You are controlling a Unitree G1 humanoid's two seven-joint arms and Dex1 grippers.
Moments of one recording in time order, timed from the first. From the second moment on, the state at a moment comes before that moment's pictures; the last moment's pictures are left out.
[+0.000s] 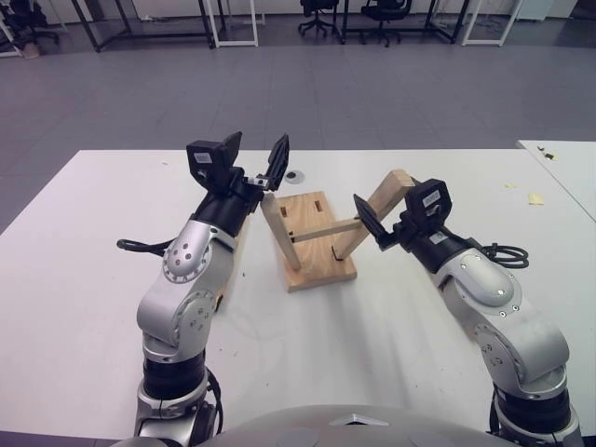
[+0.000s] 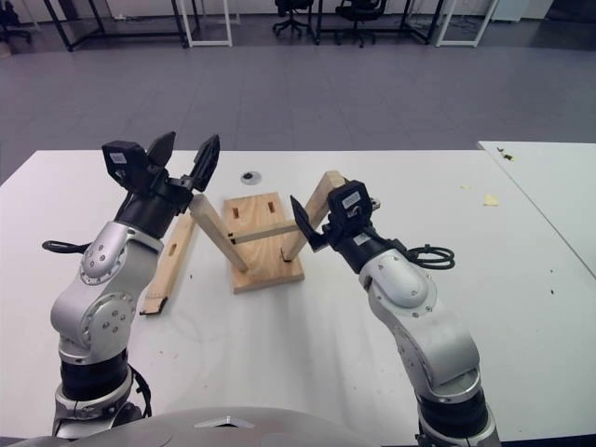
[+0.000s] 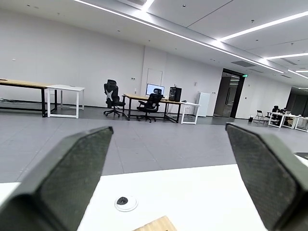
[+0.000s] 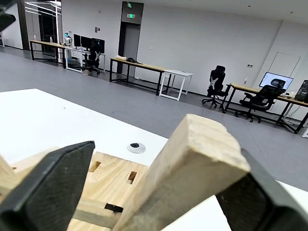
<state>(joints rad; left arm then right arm) -0.23 0.10 -0.02 -0.63 -0.46 0.54 -0.01 -0.11 -0.38 0.12 -0.80 0.31 0.77 0.10</state>
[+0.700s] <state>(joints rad) -0.27 0.03 -0.05 -0.55 -0.34 0.49 0.05 -0.12 -0.39 0.16 -0.83 0.23 0.82 0.12</state>
